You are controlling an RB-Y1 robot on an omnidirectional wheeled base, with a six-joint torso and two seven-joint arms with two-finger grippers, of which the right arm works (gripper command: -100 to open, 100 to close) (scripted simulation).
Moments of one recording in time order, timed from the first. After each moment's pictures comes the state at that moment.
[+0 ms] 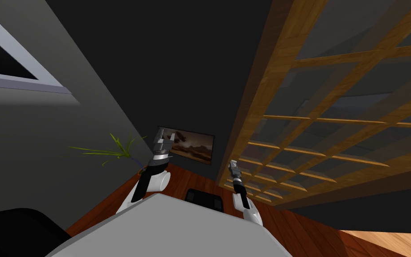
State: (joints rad) arm -0.12 -0.05 -0.31 -0.62 0.22 -0.83 1.42
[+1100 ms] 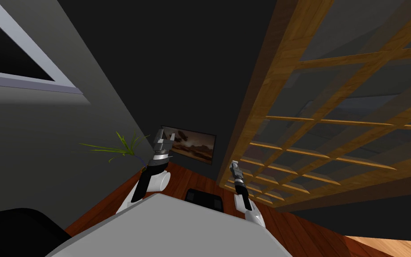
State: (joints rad) arm -0.11 -0.07 -0.31 -0.62 0.19 -0.83 1.28
